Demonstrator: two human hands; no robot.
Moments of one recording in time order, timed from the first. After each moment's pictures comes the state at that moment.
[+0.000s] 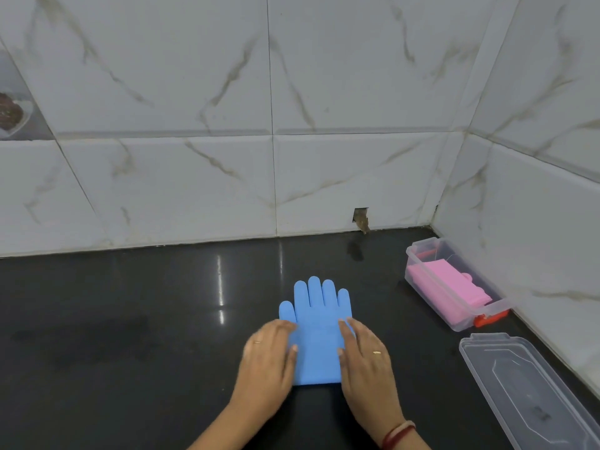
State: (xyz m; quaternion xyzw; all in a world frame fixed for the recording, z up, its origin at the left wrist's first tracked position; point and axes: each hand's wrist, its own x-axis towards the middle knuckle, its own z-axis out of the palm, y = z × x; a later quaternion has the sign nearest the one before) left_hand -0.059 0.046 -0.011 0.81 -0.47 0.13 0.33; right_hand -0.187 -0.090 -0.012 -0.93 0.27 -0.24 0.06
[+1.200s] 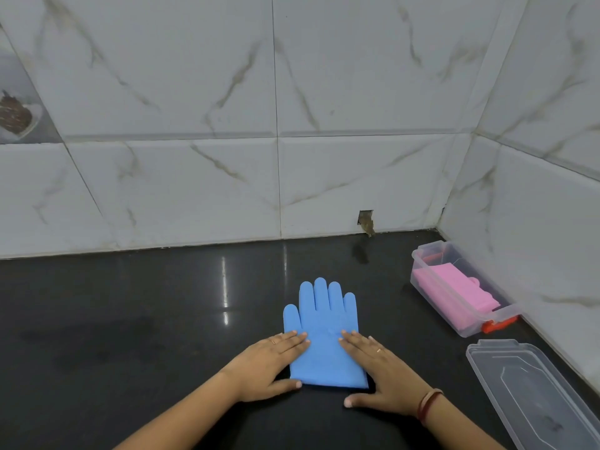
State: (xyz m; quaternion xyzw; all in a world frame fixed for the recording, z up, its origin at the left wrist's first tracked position) left_hand 0.004 0.042 -0.032 0.74 -0.66 -0.08 0.03; right_hand -0.194 -0.172 -0.036 -0.99 0.04 0.03 0.14
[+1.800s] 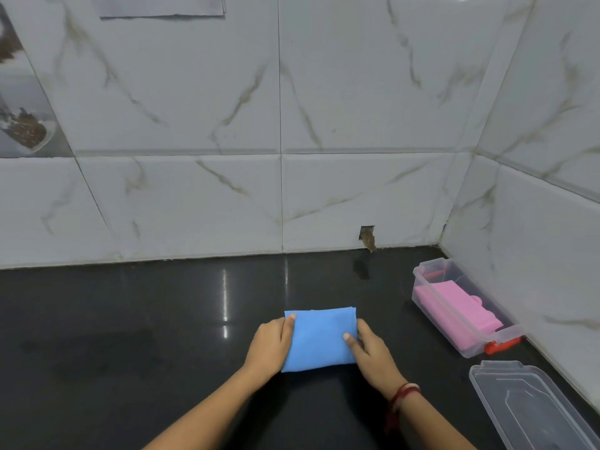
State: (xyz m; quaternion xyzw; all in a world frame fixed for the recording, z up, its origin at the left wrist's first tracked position) left_hand 0.000 -0.005 -0.001 0.85 -0.33 -0.11 0.40; right_hand -0.150 -0.161 -0.005 -0.84 0.25 -0.15 0.46
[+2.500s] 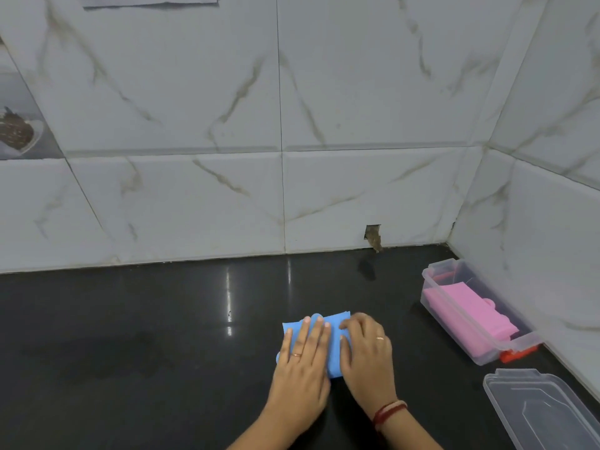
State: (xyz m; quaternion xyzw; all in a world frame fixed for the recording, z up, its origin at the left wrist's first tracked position) left_hand -0.049 -0.011 -0.025 0.81 -0.55 0.16 0.16; right_hand -0.125 -0.128 0.003 -0.91 0.27 -0.29 0.10
